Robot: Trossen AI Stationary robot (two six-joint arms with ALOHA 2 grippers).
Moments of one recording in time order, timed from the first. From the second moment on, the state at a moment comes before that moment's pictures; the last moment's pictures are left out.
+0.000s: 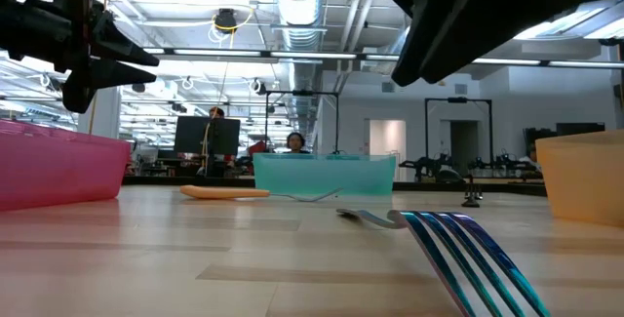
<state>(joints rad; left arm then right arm) -0.42 0.26 0.14 -0.17 -0.90 -0.81 0.55 1.79 1.26 -0.46 0.34 0.13</state>
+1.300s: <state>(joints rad) -0.42 0.26 0.14 -0.19 -0.90 -0.82 -0.15 1.27 0.75 -0.78 0.21 0.89</state>
